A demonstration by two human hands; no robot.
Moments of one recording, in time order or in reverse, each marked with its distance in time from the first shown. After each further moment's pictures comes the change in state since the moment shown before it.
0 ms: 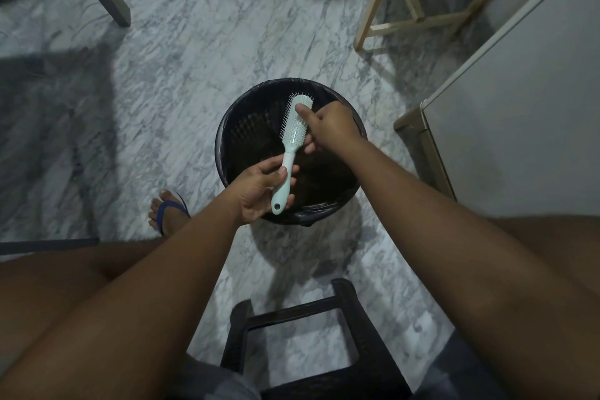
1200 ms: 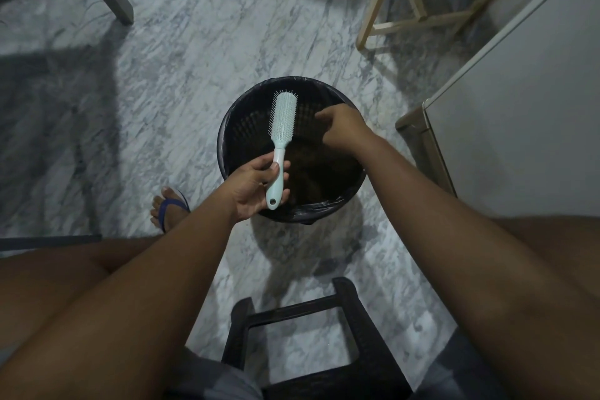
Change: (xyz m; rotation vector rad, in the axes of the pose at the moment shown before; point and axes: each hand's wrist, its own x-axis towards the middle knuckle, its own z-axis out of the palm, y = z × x) left_hand -0.004 0.007 -0.004 -0.012 0.091 0.005; right_hand 0.001 0.012 -0.016 -0.251 -0.064 -0.020
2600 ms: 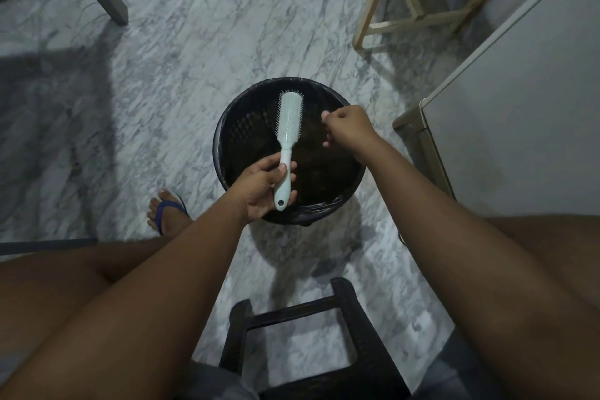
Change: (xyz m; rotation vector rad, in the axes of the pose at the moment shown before) left_hand 0.013 -0.011 0.012 0.018 0.020 0.009; right_hand -0.001 0.012 0.000 0.499 0.118 0.163
